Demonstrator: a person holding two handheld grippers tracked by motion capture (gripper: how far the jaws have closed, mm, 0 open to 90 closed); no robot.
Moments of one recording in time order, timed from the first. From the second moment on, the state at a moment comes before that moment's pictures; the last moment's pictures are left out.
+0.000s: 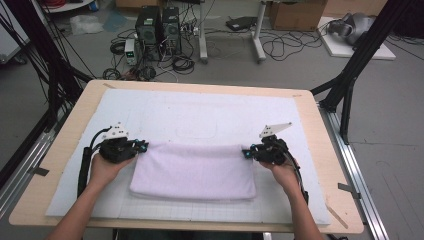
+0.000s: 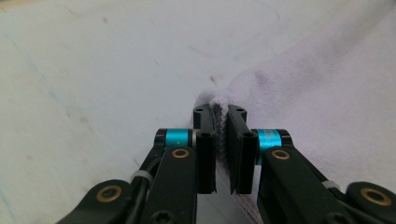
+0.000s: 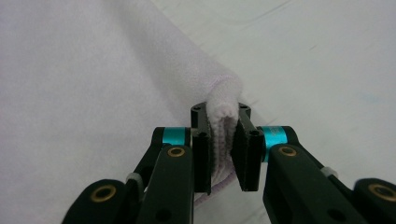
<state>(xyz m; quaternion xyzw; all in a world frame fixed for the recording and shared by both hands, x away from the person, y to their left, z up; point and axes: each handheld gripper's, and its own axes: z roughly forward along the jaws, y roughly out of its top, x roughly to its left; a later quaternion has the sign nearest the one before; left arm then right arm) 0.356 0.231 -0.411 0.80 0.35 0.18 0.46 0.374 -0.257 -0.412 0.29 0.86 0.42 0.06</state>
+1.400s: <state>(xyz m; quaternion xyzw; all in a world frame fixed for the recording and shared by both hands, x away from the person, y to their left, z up) 0.347 0.230 -0.418 0.80 0.35 0.18 0.46 0.377 -0.250 -0.409 0.34 0.83 0.44 0.11</state>
